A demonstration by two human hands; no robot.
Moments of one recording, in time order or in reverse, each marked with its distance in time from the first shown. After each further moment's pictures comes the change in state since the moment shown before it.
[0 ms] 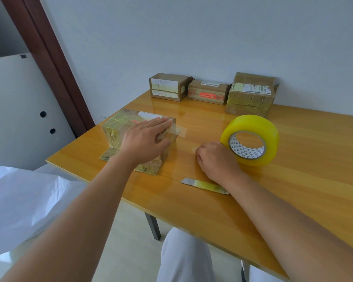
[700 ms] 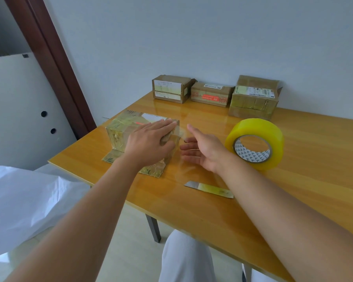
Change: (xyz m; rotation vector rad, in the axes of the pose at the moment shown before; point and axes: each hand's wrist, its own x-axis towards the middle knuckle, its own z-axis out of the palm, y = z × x) left_hand -0.002 0.005 -0.002 -0.007 0.014 0.001; right_hand 0.049 -0.031 -0.026 1.597 -0.248 0.894
